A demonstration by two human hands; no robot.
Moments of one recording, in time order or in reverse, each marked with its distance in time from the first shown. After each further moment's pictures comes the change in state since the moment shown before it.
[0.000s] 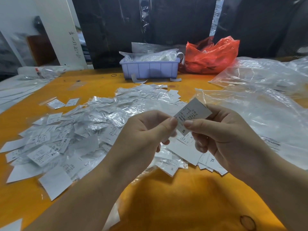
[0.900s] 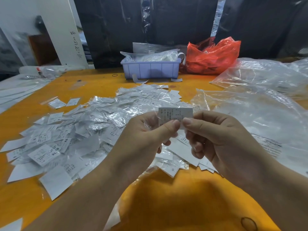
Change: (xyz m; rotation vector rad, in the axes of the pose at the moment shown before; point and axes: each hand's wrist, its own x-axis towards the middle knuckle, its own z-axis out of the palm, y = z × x) left_hand 0.001 -0.003 0.000 -0.013 0.026 0.007; right_hand -0.007 -0.001 0.007 0.020 -0.030 0.054
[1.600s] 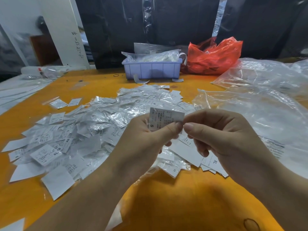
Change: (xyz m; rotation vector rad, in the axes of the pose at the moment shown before) left_hand 0.000 -0.001 0.000 0.067 0.025 -0.026; right_hand -0.003 -0.001 0.000 -0.216 0.027 -0.188
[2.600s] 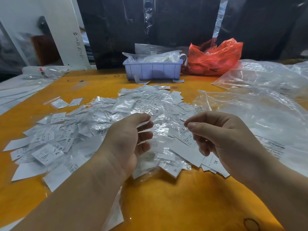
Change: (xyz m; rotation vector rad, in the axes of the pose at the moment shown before) left_hand 0.009 0.004 -0.011 -0.440 0.399 -0.458; right_hand 0.008 0.011 -0.005 -0.001 0.068 0.153
